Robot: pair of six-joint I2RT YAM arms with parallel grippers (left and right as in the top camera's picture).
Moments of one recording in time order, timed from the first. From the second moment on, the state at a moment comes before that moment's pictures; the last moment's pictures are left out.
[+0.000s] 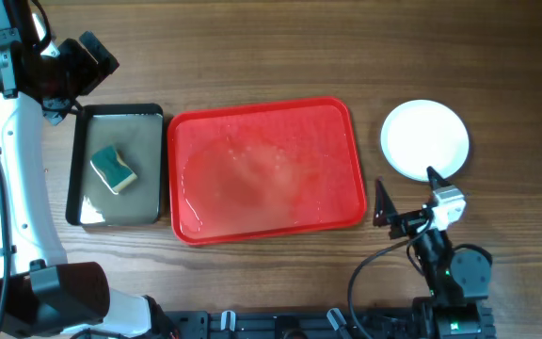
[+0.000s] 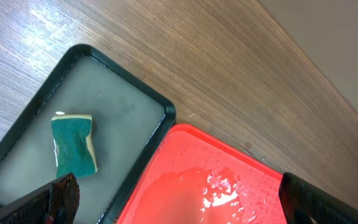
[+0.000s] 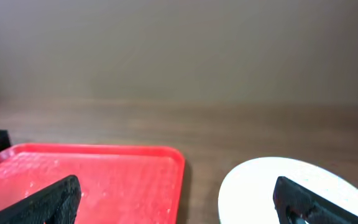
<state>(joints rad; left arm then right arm) 0.22 1.67 1.83 -1.22 0.16 -0.49 0.05 0.05 0.01 0.02 -0.20 0.07</state>
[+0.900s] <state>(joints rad) 0.14 0.72 0.72 -0.23 0.00 -0.49 0.05 0.06 0.01 0.01 -0.21 0.07</state>
